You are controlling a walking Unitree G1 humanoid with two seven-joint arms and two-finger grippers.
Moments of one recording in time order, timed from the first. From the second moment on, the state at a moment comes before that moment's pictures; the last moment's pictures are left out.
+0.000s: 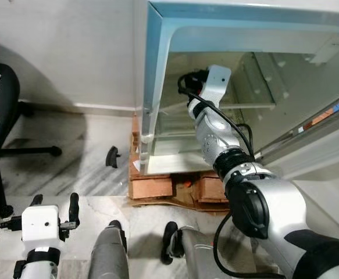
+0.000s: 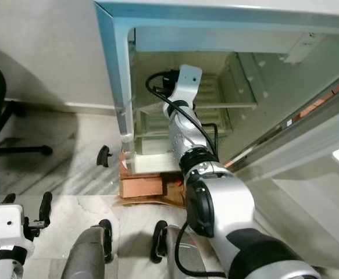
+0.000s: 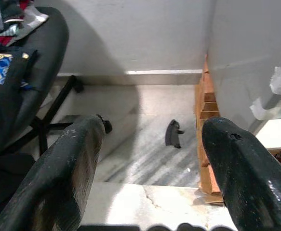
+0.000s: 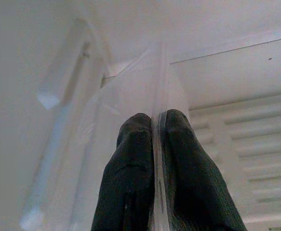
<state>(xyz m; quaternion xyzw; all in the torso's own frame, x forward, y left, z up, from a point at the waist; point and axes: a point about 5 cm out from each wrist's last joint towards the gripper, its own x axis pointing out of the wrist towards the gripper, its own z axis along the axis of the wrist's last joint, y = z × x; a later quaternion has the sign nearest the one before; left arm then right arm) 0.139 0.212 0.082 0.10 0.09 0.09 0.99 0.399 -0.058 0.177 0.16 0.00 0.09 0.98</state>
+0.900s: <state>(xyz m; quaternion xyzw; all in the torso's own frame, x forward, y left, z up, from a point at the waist) 0.146 0.212 0.086 0.10 0.08 0.10 0.99 0.406 -0.055 0.199 0.02 -0.02 0.11 0.99</state>
